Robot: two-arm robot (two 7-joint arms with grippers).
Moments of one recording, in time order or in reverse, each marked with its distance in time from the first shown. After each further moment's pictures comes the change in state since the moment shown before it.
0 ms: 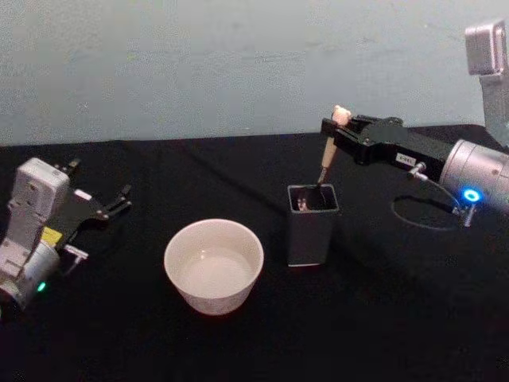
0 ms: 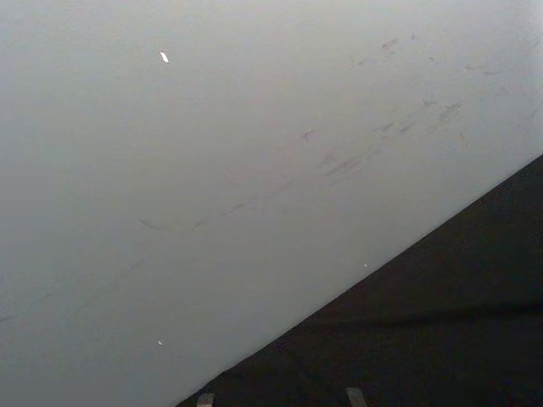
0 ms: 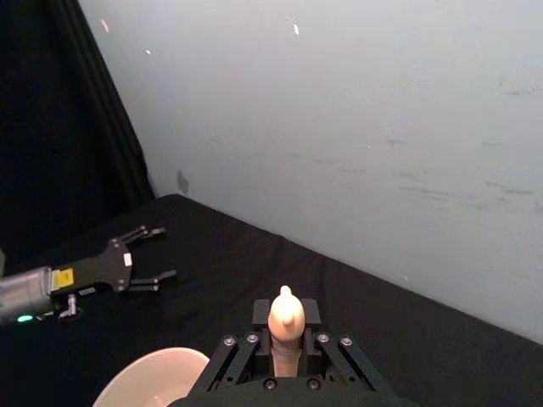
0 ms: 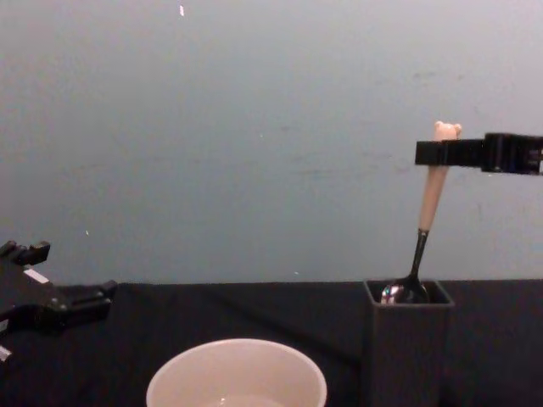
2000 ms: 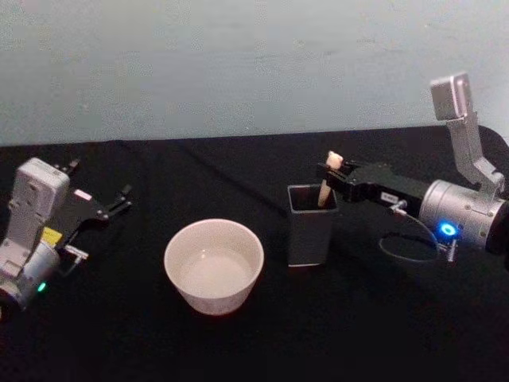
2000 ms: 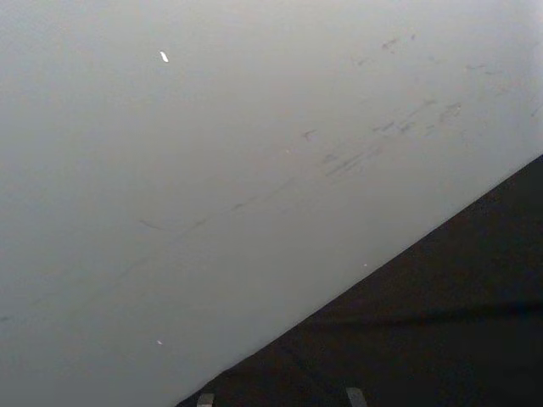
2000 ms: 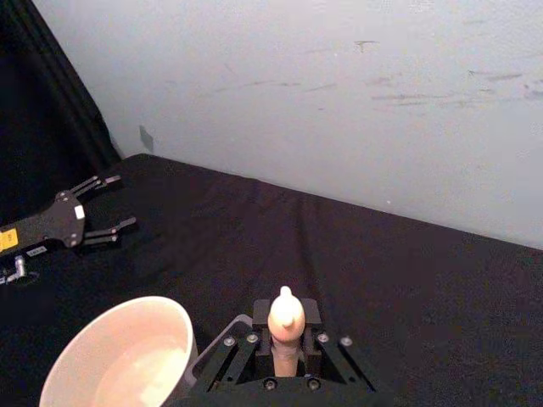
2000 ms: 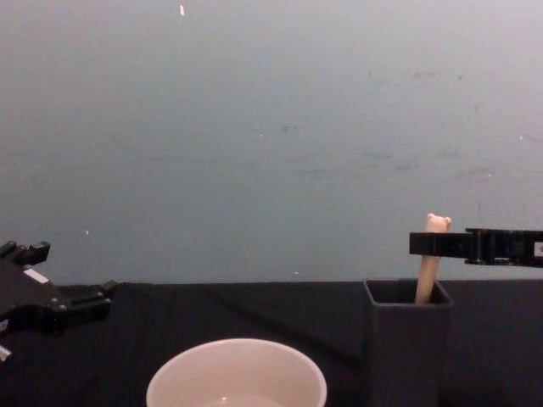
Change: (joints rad) left arm 0.000 0.000 0.000 0.000 0.000 0.000 0.000; right arm -0.044 -0.072 -0.010 0.086 -0.057 0.044 -0.053
